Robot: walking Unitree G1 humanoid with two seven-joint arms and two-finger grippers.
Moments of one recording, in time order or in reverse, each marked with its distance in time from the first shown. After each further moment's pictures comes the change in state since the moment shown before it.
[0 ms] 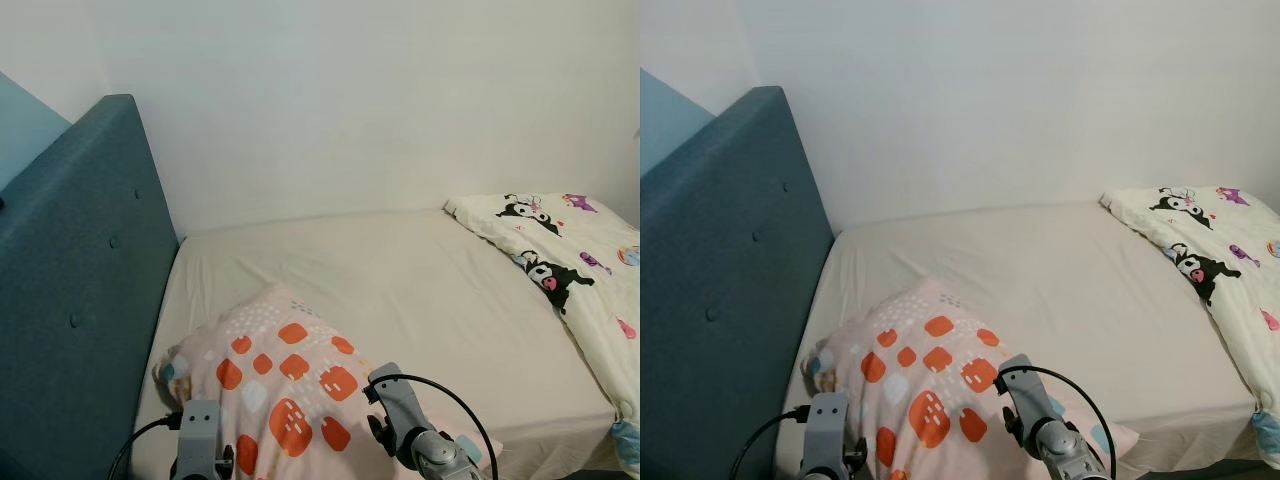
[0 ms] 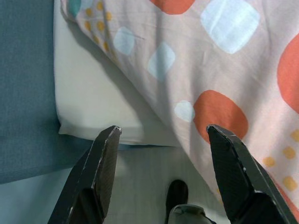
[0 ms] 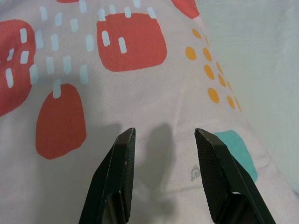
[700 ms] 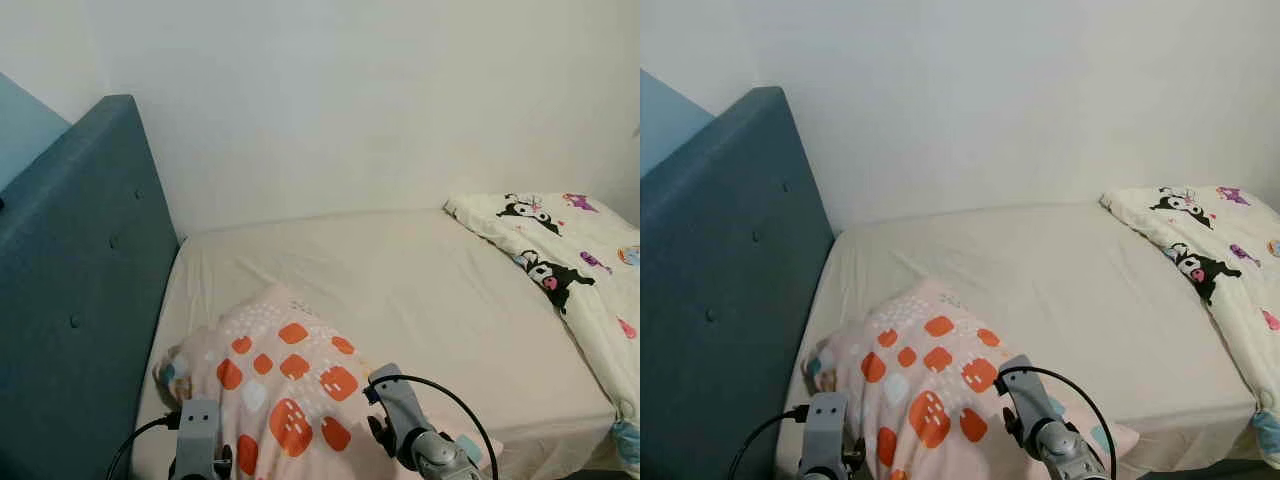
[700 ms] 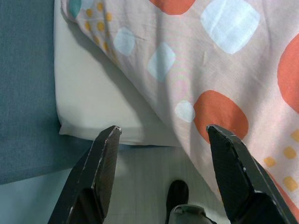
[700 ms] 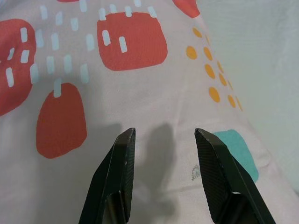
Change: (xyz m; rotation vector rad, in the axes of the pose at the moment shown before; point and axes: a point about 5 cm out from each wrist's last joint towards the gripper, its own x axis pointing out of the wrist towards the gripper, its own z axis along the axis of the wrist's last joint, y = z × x) left arm 0.000 0.000 0.000 0.001 0.000 -0.001; right arm 0.000 0.000 0.000 0.000 0.000 0.000
